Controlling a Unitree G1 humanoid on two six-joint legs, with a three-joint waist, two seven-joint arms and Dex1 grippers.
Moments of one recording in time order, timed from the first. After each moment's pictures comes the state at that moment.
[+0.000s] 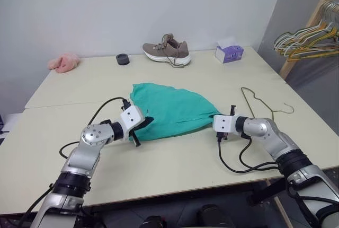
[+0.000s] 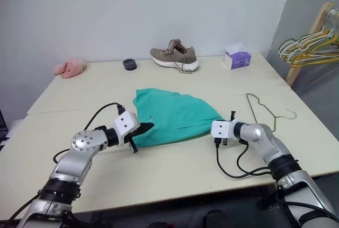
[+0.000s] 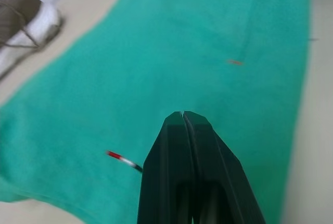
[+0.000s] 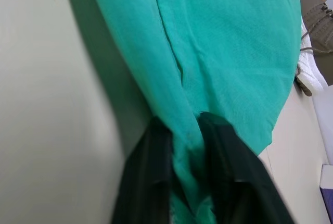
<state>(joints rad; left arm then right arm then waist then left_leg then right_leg) -0.28 0.61 -0.10 0.14 -0.06 0.02 -0.84 -0.57 -0.58 0.39 0.46 -0.34 -0.31 0.66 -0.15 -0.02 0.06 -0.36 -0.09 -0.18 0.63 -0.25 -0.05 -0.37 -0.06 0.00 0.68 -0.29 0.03</state>
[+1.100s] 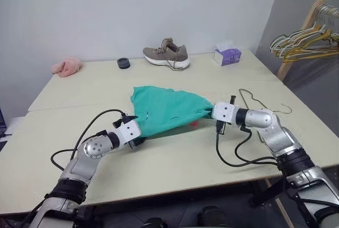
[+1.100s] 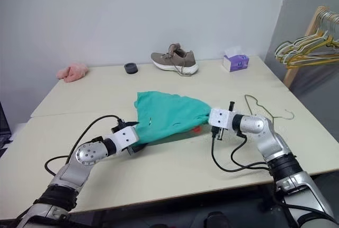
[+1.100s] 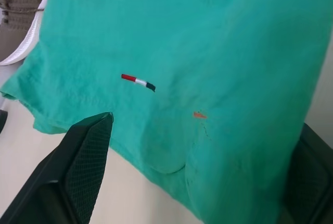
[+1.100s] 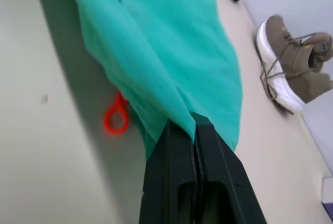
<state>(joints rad) -0.29 0.63 -0.15 0.42 0.22 -0.26 -0.59 -0.56 -0.54 0.29 0.18 -0.14 -0.04 0.82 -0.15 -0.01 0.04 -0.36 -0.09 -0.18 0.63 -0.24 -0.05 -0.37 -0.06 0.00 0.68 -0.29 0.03</state>
